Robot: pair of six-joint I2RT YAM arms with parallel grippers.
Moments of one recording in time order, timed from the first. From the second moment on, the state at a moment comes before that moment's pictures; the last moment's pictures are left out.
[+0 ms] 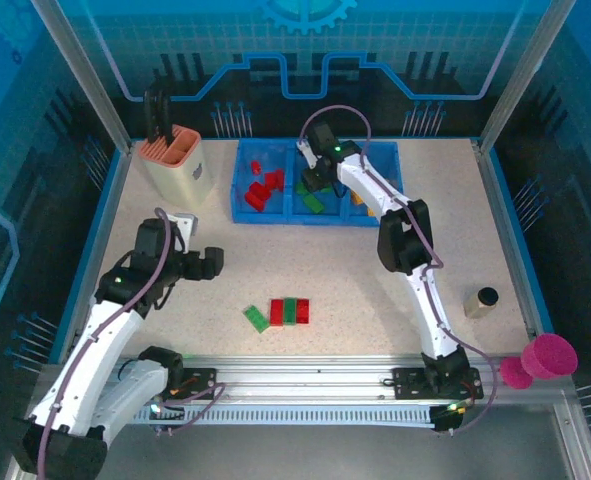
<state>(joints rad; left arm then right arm) -0.19 0.81 0.81 -0.79 -0.01 -0.16 0.45 2.44 2.29 -0.89 0.07 -0.09</state>
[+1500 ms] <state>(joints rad) -0.13 0.71 0.81 -0.81 -0.06 -0.20 1.23 2.14 1.61 -0.79 0.11 0.36</state>
